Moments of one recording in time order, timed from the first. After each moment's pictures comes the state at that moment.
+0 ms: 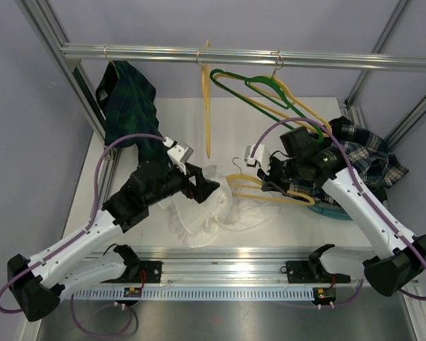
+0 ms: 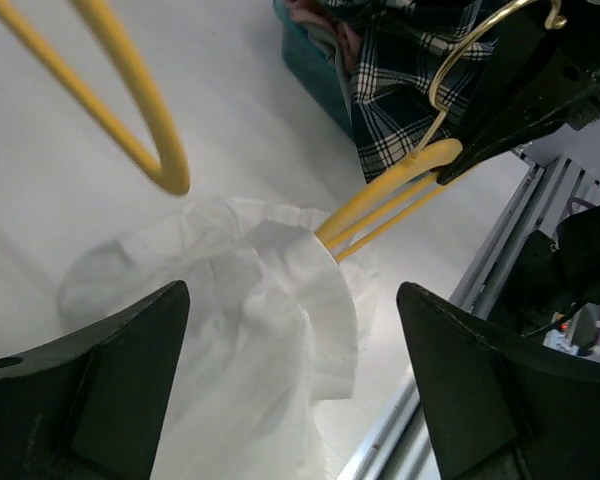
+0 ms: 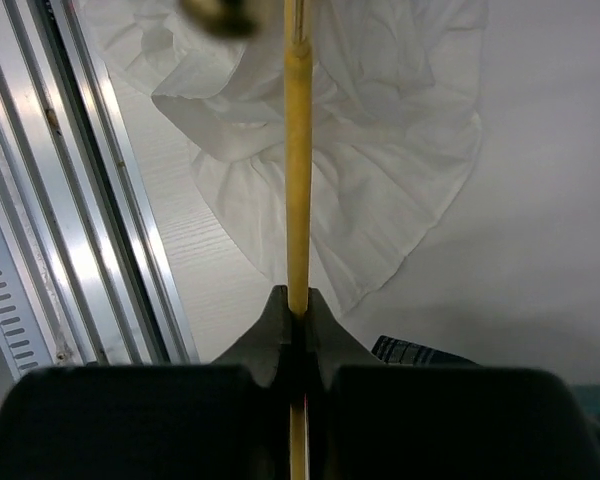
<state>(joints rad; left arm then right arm) -0.73 0.89 0.76 -0.06 0.25 -0.22 0.53 1.22 1.29 -1.05 -0.46 -0.70</state>
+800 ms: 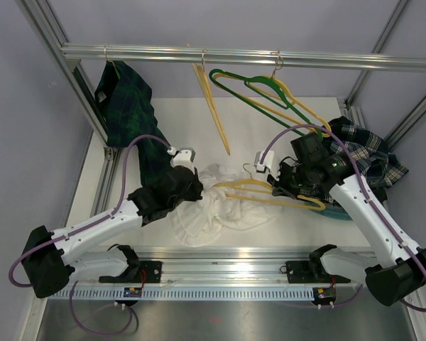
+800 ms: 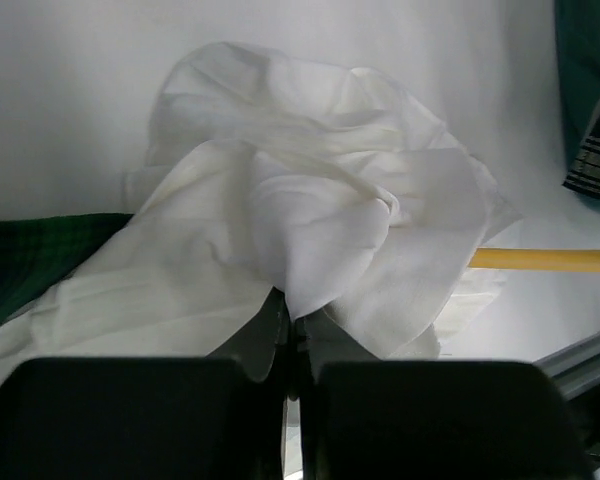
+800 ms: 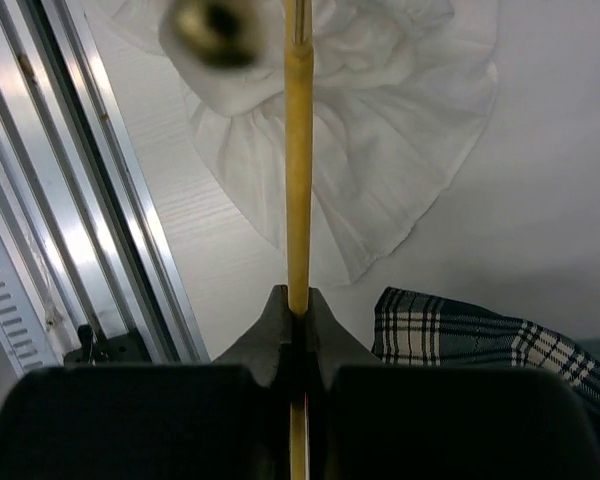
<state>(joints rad) -0.89 1.14 0.81 -0.29 -0.31 -0.65 0.46 1.16 1.20 -1.07 -0.44 -0.70</state>
